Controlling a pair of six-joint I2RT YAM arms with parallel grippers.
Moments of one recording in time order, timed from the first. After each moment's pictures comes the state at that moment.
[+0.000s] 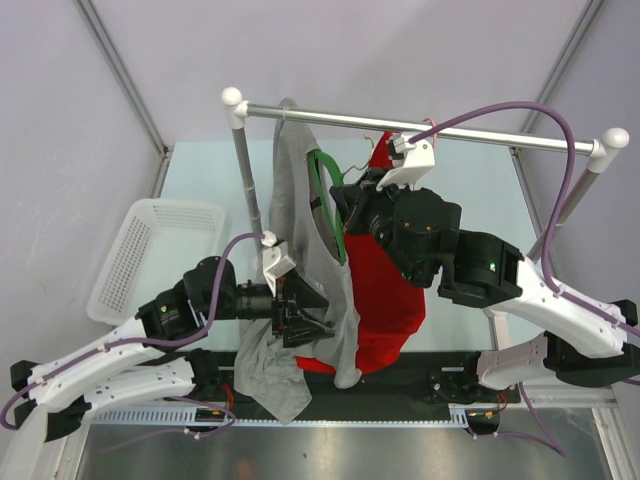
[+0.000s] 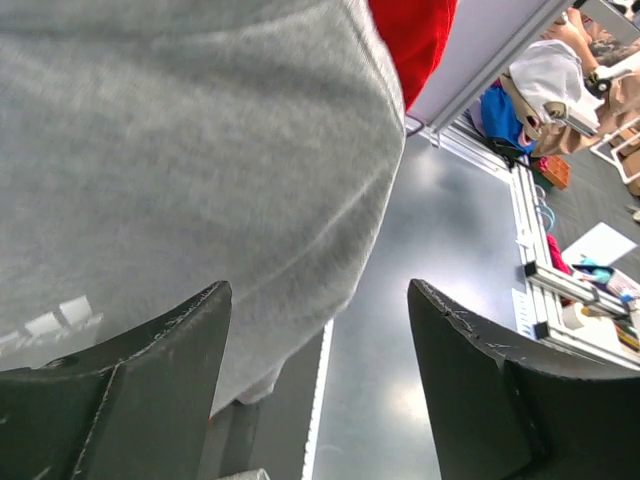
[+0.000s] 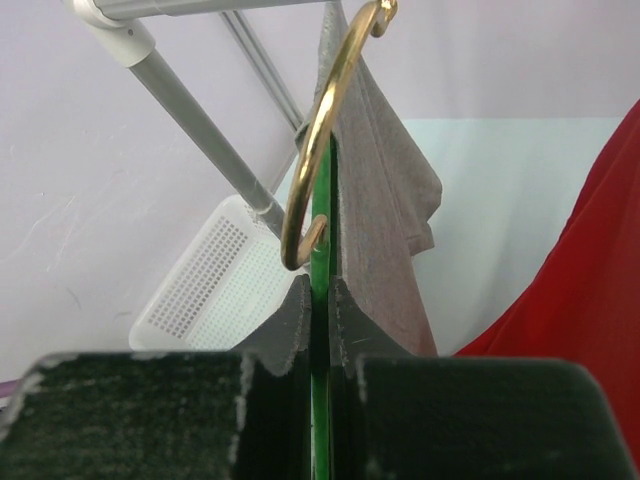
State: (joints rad) left arm -1.07 0.71 0.85 -0.29 0.42 -0.41; right arm 1.29 1.30 1.76 -0.52 0.80 0.48
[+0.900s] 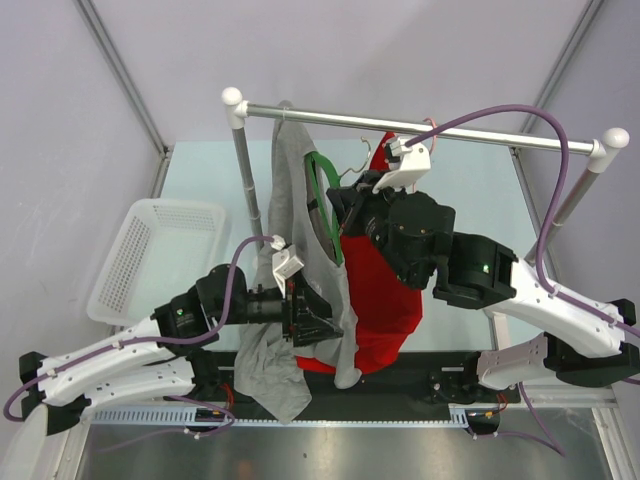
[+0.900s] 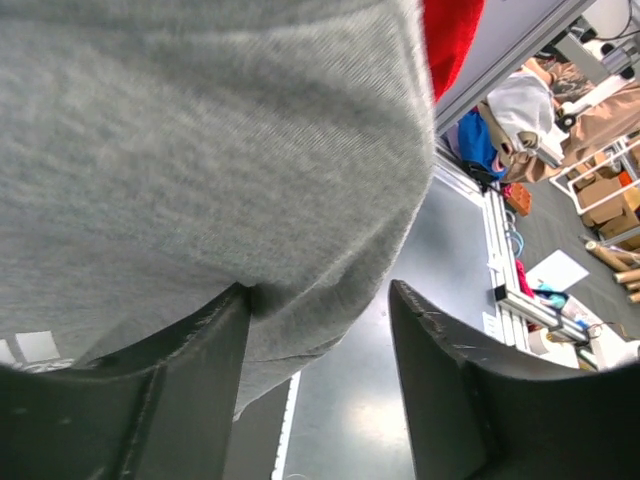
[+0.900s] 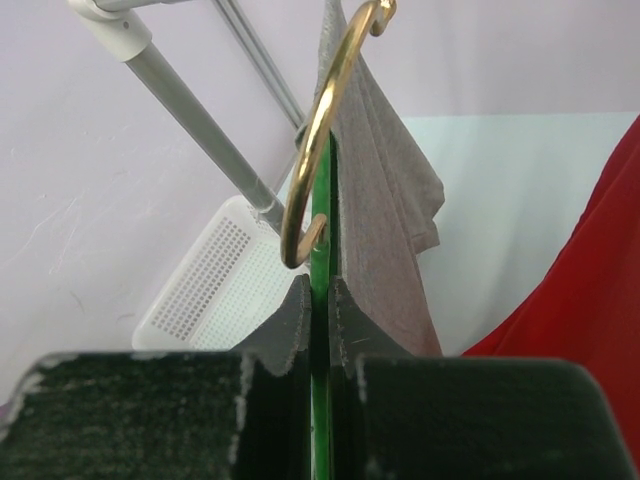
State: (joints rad) left arm -1.12 0.73 0.76 -0.14 0.36 -0.53; right arm 1.29 1.30 1.73 -0.49 0.81 0.49
